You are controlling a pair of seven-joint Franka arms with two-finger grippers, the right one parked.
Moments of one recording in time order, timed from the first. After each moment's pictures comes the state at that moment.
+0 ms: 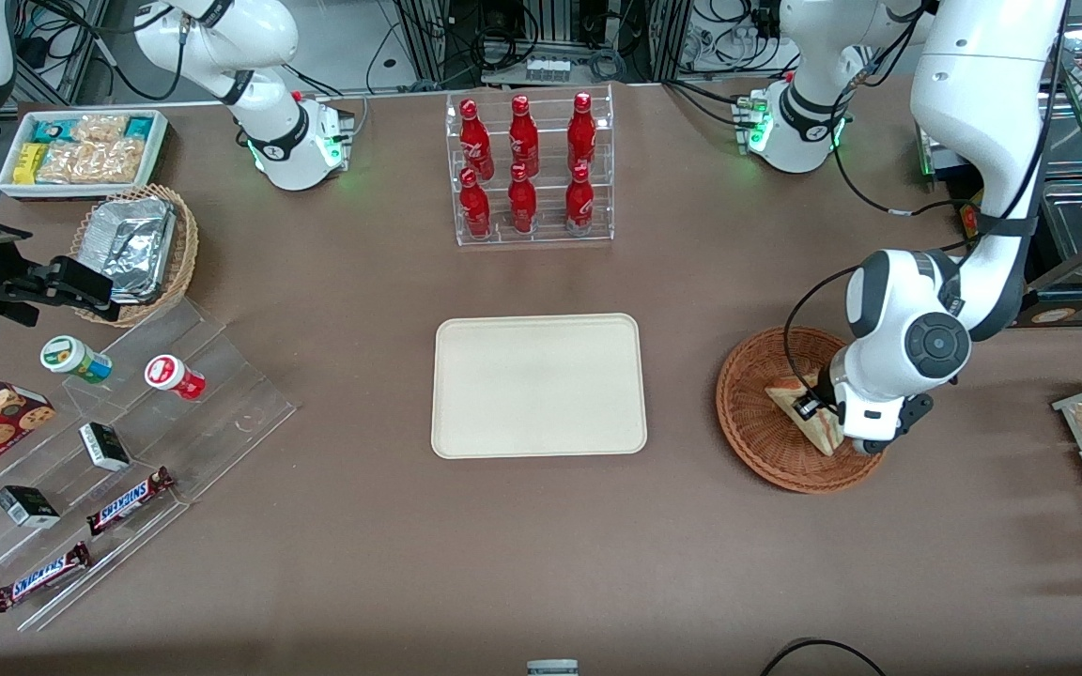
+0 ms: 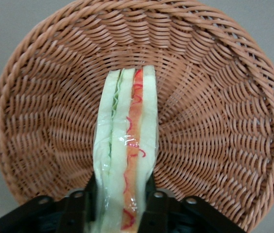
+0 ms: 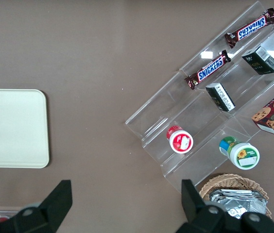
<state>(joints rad) -0.11 0.40 -0.04 -1.95 -0.01 2.22 -0.77</state>
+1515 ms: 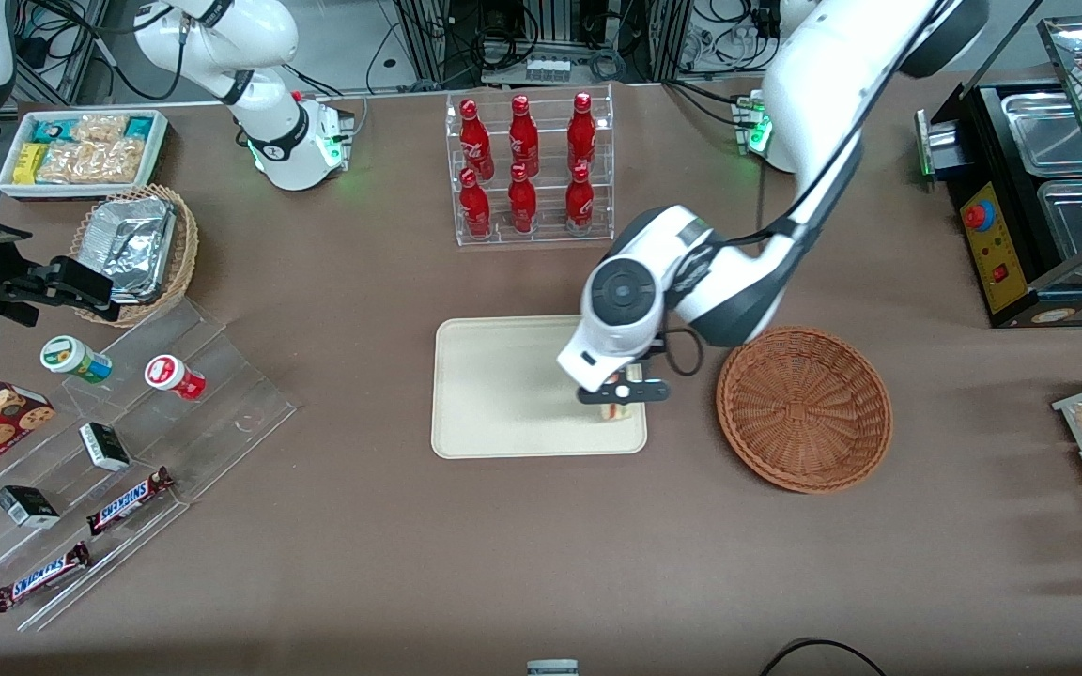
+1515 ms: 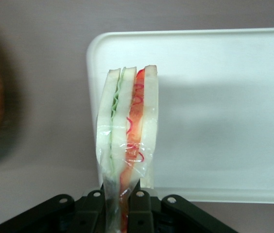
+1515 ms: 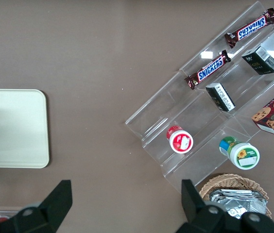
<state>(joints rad) -0.34 0.68 -0.44 -1.44 0.22 1.91 -0.80</state>
